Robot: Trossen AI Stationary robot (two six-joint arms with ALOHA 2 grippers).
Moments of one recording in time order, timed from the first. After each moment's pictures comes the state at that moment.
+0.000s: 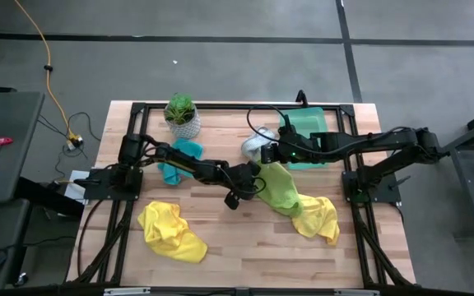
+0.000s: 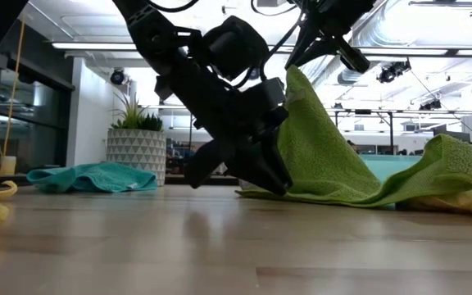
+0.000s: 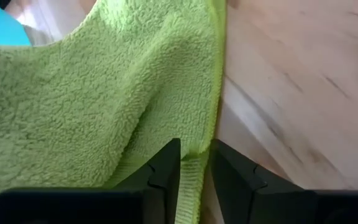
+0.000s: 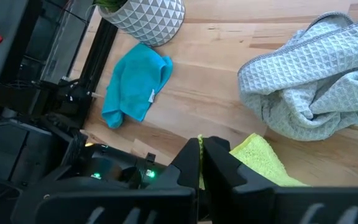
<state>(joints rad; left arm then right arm) 0.09 2.05 1.16 0.09 0.01 0.74 -0.01 1.35 1.10 -0.50 0.32 1.18</state>
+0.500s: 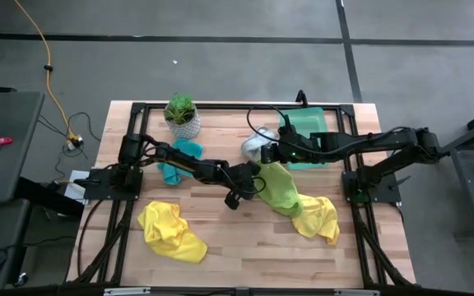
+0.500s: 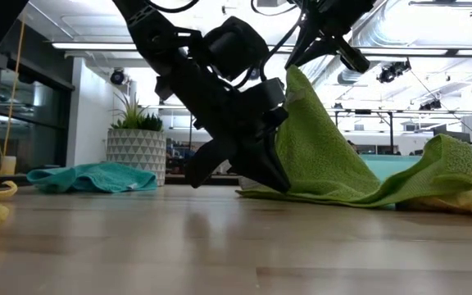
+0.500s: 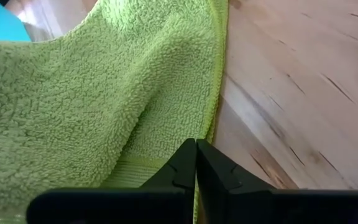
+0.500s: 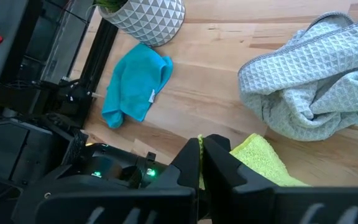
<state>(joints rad) 0.09 2.05 1.16 0.09 0.00 0.71 -0.01 1.35 1.10 -0.50 0.32 1.18</state>
